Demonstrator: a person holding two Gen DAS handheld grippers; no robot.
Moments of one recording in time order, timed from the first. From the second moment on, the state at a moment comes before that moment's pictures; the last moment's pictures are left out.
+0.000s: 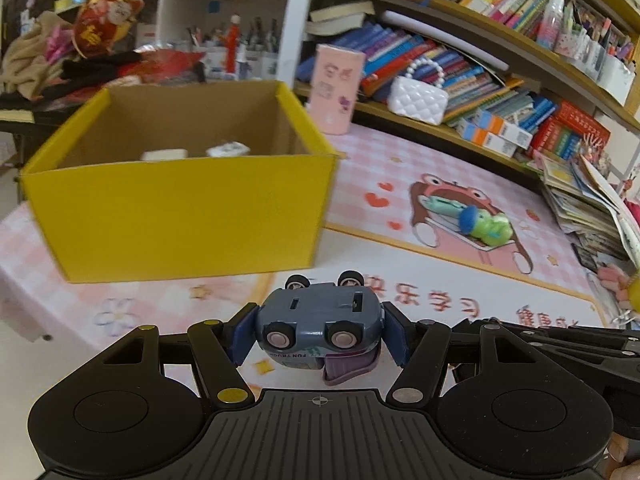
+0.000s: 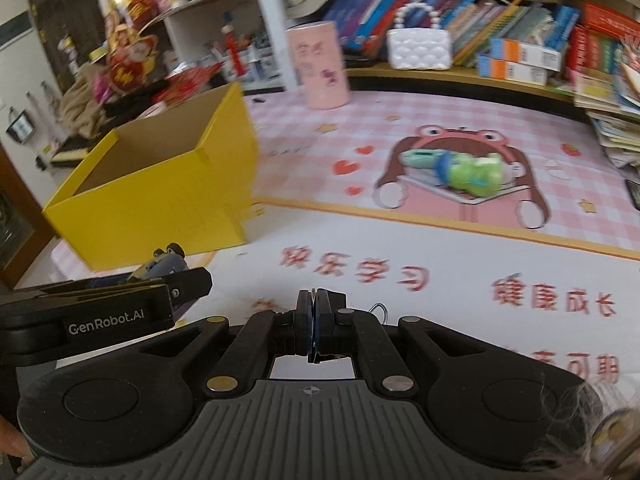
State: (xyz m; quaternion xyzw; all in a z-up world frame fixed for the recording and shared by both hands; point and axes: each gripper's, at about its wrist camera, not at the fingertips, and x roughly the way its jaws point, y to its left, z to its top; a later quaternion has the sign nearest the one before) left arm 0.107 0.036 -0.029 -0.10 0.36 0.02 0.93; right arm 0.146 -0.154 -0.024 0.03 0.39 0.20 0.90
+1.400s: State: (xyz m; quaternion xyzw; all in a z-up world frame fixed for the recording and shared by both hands) left arm 0.008 0.146 -0.011 -0.09 0.31 0.06 0.94; right arm 0.056 -0.014 -0.015 -0.01 0.38 0.25 0.89
